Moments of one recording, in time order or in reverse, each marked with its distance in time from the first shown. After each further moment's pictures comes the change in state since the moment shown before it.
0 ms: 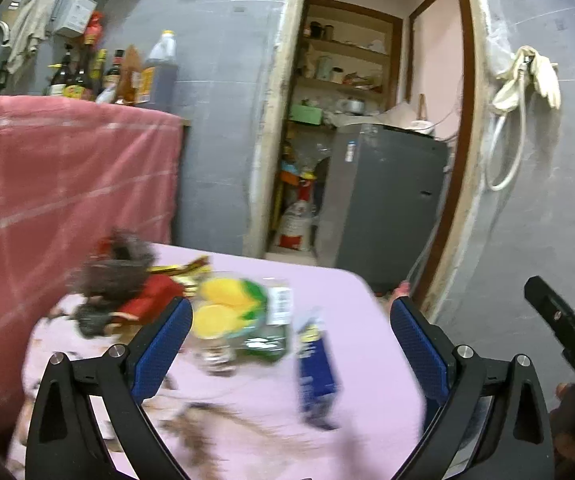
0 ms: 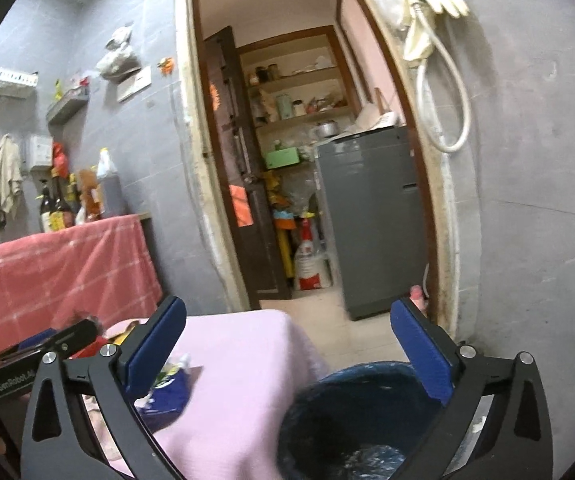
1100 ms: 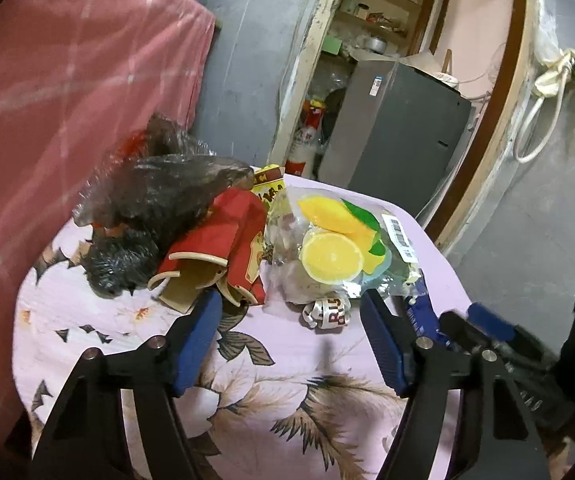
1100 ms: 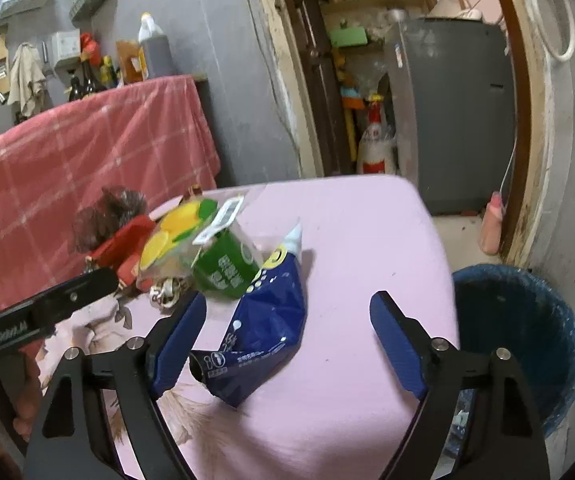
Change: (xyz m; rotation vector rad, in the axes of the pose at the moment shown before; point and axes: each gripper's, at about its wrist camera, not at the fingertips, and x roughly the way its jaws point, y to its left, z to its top) left arm 0.055 0.105 -0.022 -0.127 0.288 -0.090; right arm 0.103 0.091 -0.080 -0.064 0.465 0.175
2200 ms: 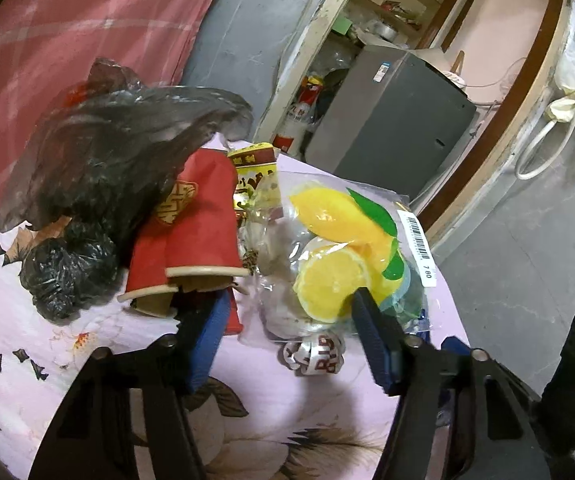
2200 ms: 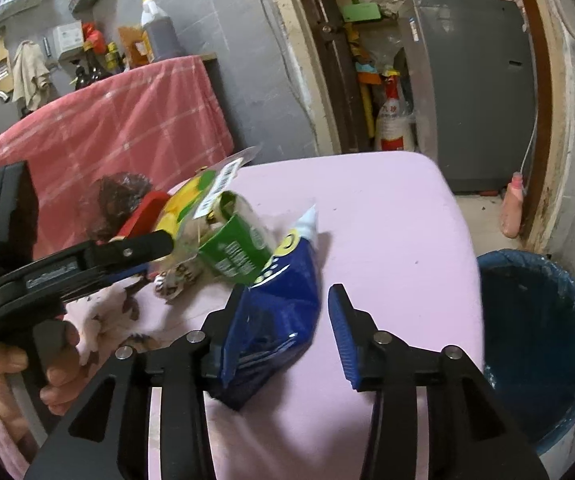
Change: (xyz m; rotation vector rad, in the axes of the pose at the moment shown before) left arm 0.025 0.016 0.027 -0.113 0.097 -0.081; right arm 0.013 -0.002 0.005 0.011 0.078 0.075
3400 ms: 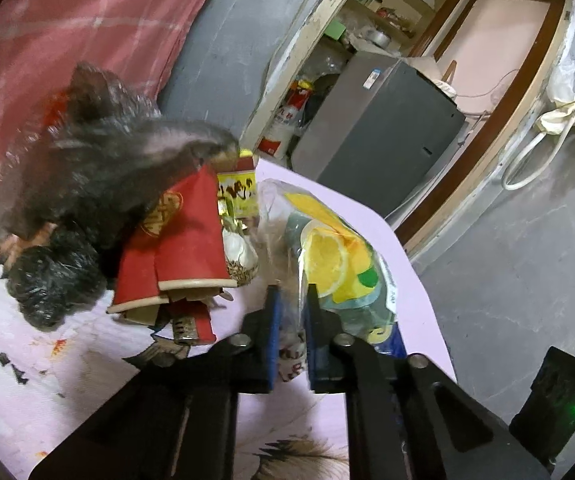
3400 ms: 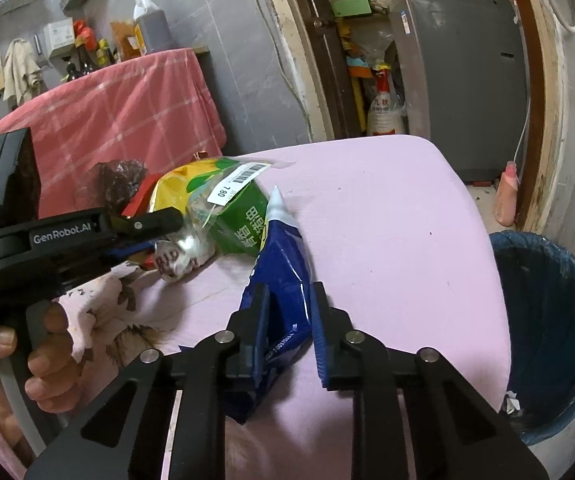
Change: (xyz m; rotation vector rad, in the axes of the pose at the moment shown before) left arm -0.002 -0.011 0.010 -0.026 -0.023 -0.055; right arm 0.005 0.004 -0.016 0.038 -0.010 -0.028
